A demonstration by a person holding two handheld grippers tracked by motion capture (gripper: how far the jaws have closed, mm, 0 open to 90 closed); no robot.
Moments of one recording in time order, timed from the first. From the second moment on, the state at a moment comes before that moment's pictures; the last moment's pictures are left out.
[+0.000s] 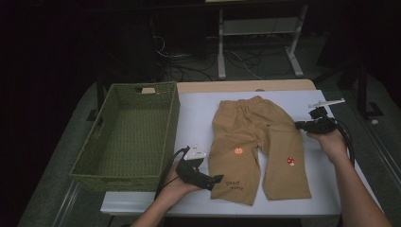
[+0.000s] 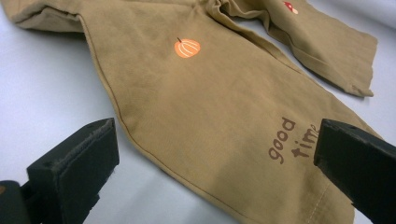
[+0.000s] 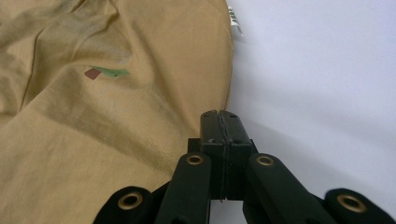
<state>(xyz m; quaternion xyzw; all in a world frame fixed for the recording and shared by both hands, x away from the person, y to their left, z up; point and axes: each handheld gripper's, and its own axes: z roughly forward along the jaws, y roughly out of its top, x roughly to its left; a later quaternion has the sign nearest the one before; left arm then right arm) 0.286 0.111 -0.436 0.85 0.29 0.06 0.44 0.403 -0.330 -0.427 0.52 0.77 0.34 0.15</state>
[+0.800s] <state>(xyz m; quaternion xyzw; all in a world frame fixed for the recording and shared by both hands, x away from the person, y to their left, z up) 0.288 0.108 -0.439 0.85 0.29 0.06 0.44 0.455 -0.316 -0.421 0.51 0.77 0.36 0.14</state>
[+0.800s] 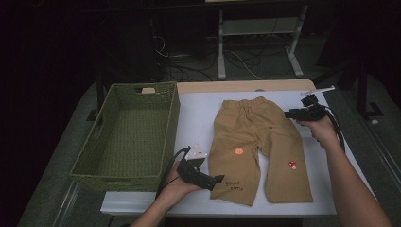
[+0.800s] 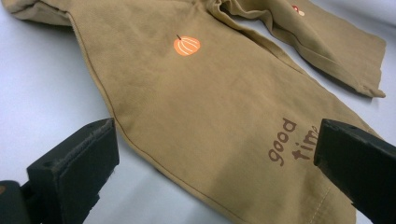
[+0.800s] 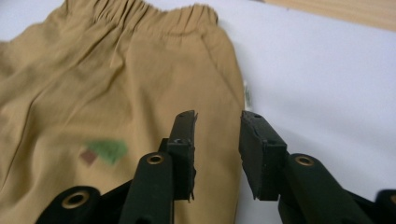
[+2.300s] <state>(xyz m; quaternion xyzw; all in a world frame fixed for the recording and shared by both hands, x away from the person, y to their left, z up) 0.288 0.109 -0.438 0.85 0.30 0.05 0.44 0.496 -0.314 -0.432 0.53 0.76 0.33 0.17</state>
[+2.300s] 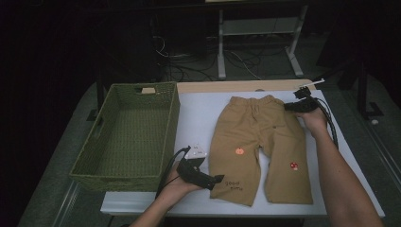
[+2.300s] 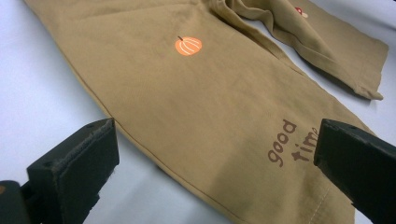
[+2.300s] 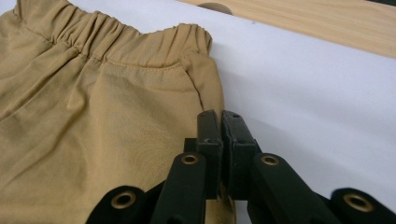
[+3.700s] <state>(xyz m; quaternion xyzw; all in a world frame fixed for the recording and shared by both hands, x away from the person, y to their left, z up) 0.280 0.112 -0.438 0.85 0.29 0.06 0.43 0.344 -0.325 -0.425 0.51 0.78 0.33 0.14</state>
